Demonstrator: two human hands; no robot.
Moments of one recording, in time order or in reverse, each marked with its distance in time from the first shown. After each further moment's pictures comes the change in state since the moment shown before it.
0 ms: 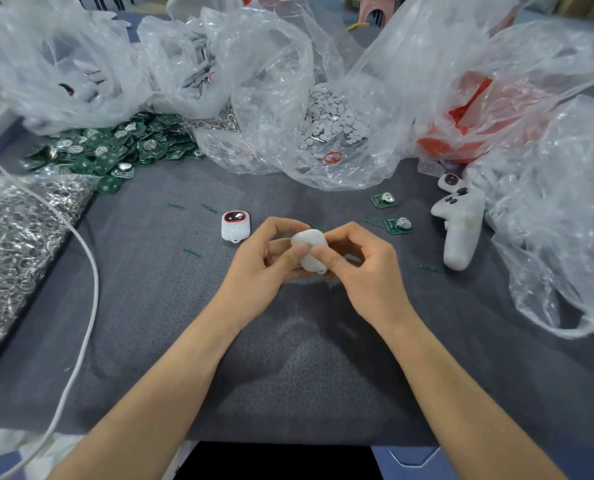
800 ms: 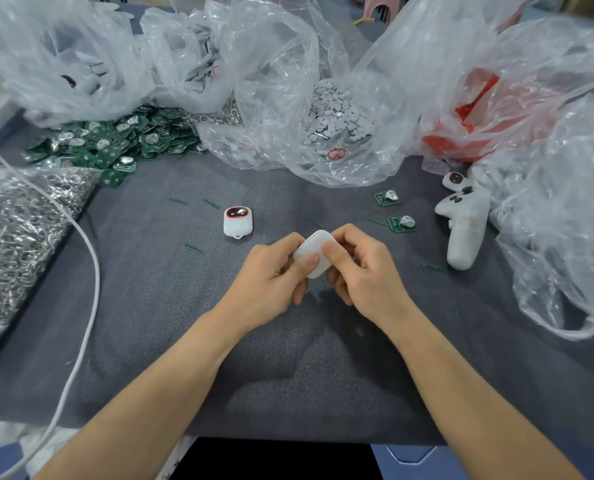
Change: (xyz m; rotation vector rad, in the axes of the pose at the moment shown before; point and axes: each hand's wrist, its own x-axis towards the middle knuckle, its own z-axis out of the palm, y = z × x) left_hand -0.003 -0.008 -0.004 0.503 -0.094 0.074; right_hand -0.001 0.000 0.000 0.052 -0.107 0.121
